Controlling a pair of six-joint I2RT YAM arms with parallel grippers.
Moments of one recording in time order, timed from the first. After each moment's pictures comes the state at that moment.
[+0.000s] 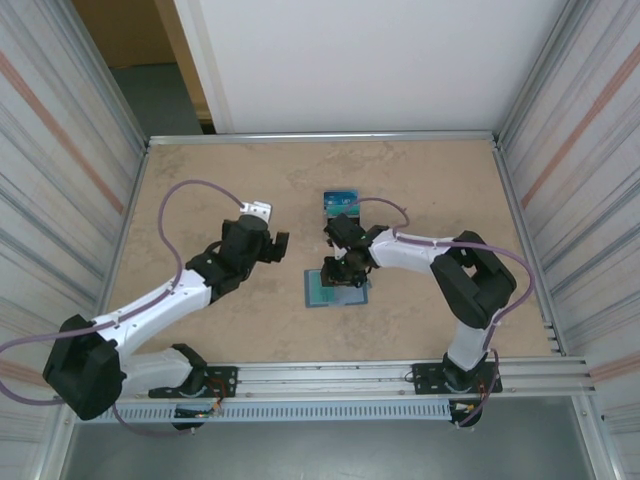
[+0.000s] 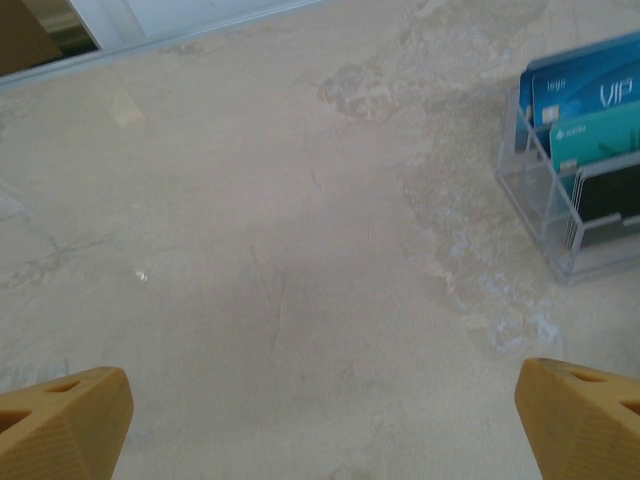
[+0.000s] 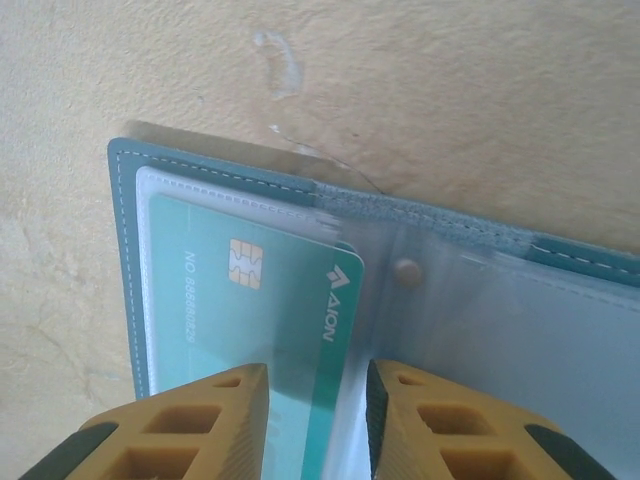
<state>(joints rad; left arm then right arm) -0.67 1.17 0.73 -0.21 -0.45 -0.16 0.76 1.78 1.05 -0.51 -0.25 0.65</state>
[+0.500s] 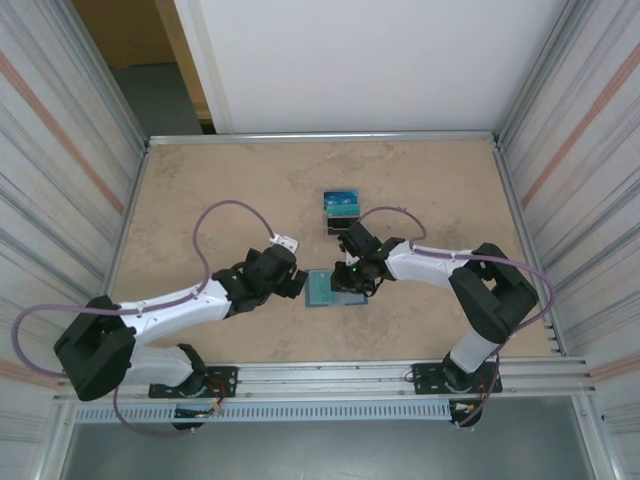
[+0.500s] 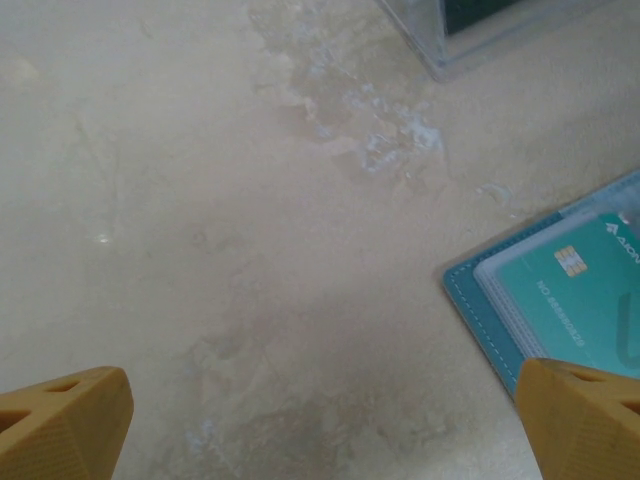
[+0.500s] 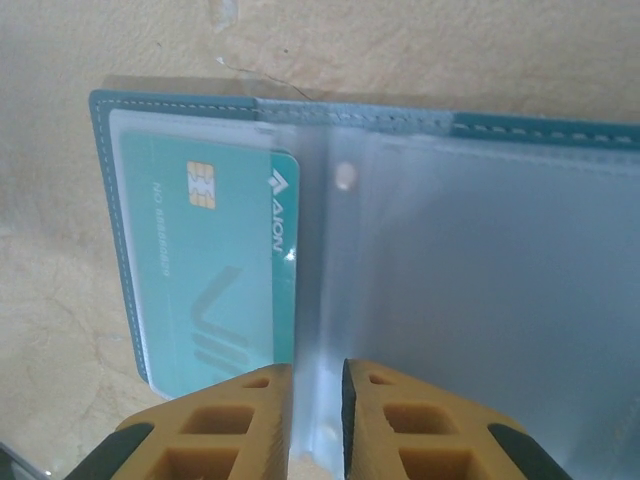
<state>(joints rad) -0.88 1.28 0.65 -0.24 -0.42 -0.23 0.75 1.65 0.87 -0.38 -0.27 0.75</state>
